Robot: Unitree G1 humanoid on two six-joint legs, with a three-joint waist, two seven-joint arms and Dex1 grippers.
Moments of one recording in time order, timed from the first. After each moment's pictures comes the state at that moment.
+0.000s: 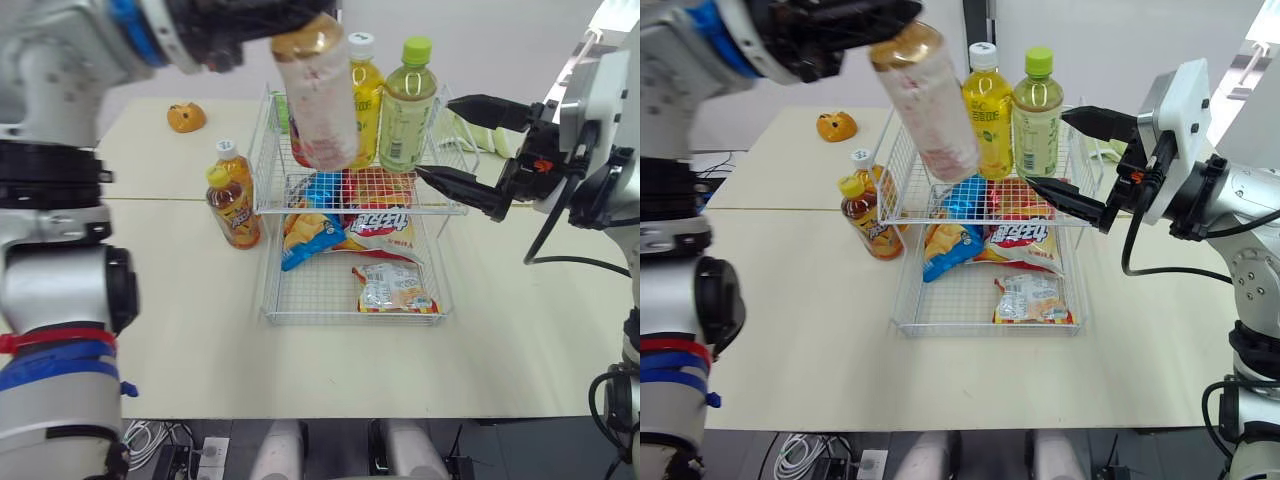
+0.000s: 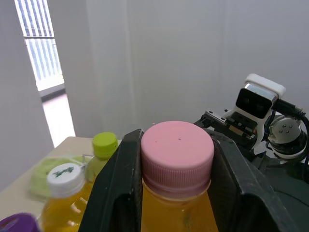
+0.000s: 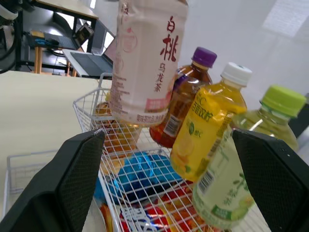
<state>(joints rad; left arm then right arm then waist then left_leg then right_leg) -1.43 0.63 -0.03 0.45 -0.70 0.68 -1.22 -0.67 -0.81 -0.23 -0.48 0.69 0.73 0.79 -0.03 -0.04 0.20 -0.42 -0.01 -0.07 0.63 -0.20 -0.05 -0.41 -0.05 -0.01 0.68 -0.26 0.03</state>
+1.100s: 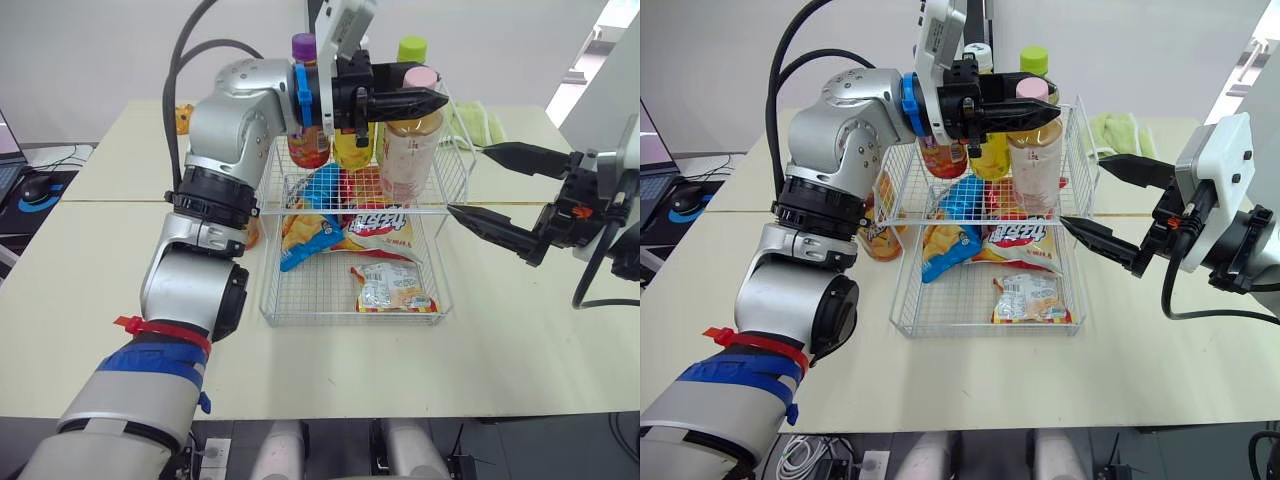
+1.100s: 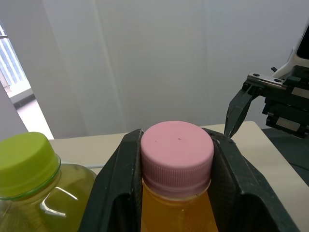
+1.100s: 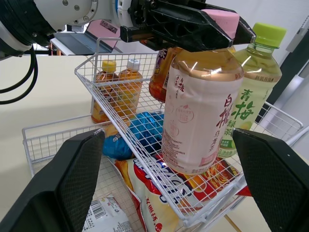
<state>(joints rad) -1.39 0.31 -0.07 0.57 -0.40 0.38 -1.21 -0.45 -0.93 -0.39 -0.64 0.89 0.82 0.67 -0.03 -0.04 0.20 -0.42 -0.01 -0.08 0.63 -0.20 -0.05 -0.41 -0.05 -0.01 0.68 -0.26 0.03</state>
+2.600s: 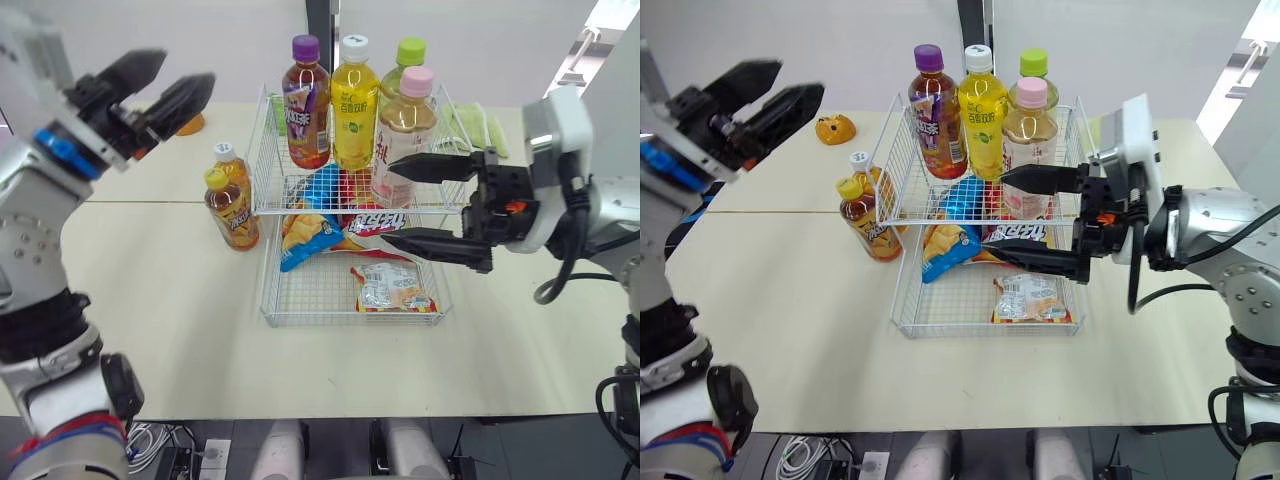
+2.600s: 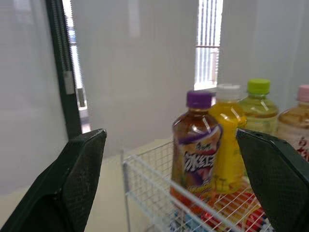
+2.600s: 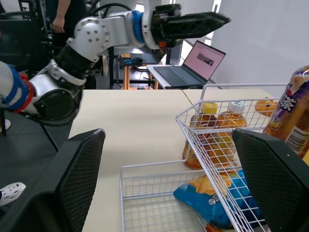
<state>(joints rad) -0.64 0.72 0.55 -0.19 -0.66 0.74 -0.69 -0.73 -0.78 -0.06 -0.49 0.98 0.80 0.81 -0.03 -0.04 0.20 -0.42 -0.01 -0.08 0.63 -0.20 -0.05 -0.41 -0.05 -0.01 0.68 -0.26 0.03</state>
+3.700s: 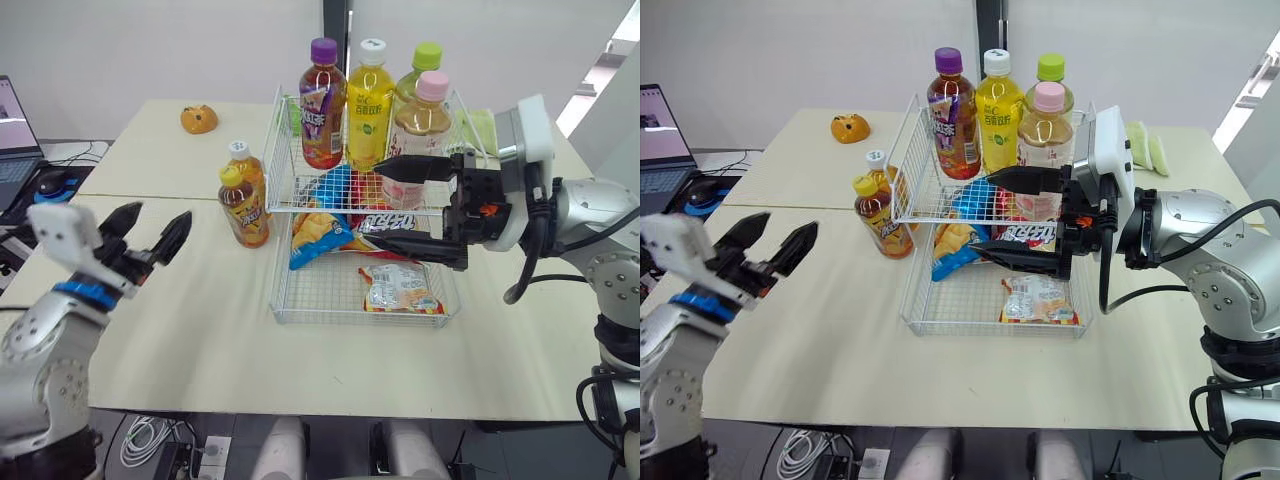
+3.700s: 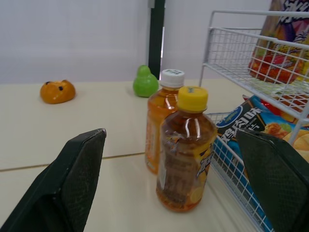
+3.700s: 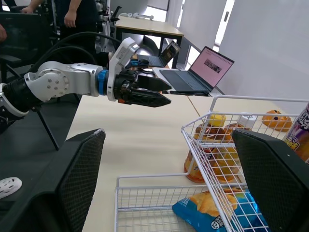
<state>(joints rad) -0.18 0.57 0.49 -0.35 -0.61 0.52 -0.50 -0.75 -0.72 -0.02 -0.47 0.88 0.75 0.85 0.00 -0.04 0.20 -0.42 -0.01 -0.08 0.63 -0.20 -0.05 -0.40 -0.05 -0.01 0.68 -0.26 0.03</state>
